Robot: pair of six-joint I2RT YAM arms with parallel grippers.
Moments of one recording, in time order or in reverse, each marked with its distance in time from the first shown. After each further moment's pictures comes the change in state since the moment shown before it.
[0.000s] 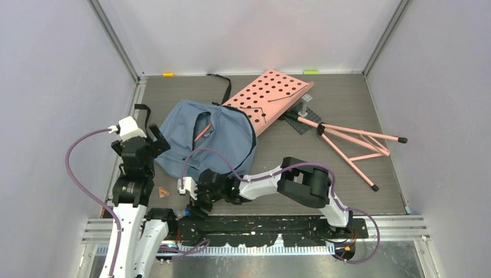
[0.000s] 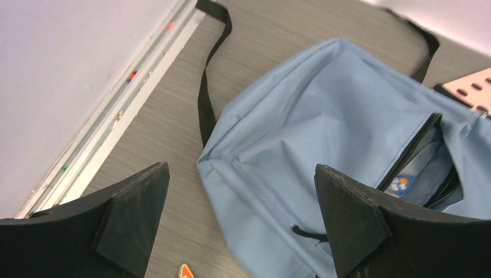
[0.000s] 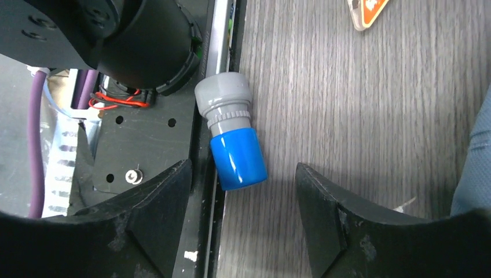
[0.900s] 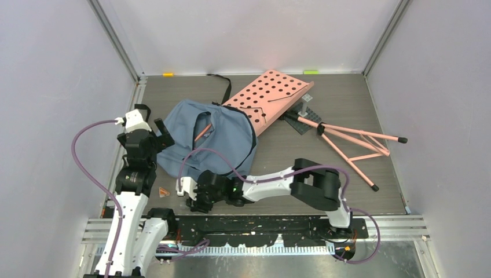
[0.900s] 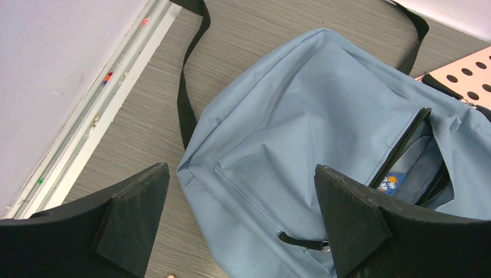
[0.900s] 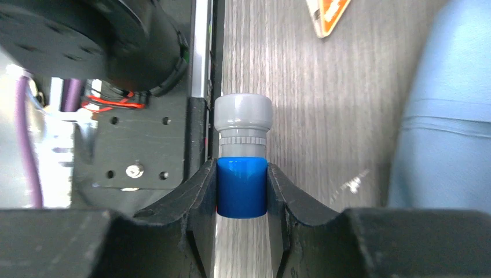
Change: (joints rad) left arm -0.009 0.079 0.008 0.072 0.054 -0.004; right arm 0.041 -0.055 0.009 -0.078 0.160 -0.081
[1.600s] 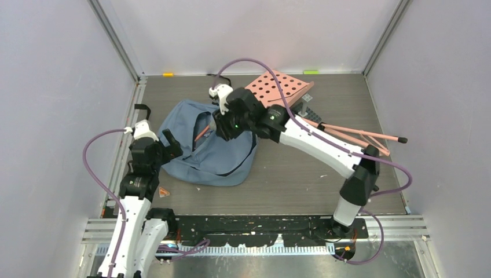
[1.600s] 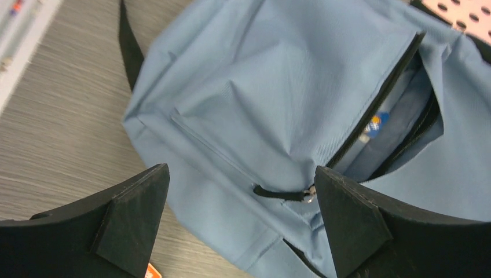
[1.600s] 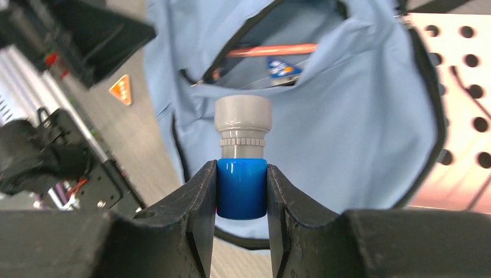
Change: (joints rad) left arm 0.000 -0.054 -0.097 -0.061 0.146 -0.097; right arm -0.355 -0.364 0.441 -0.841 0.208 0.269
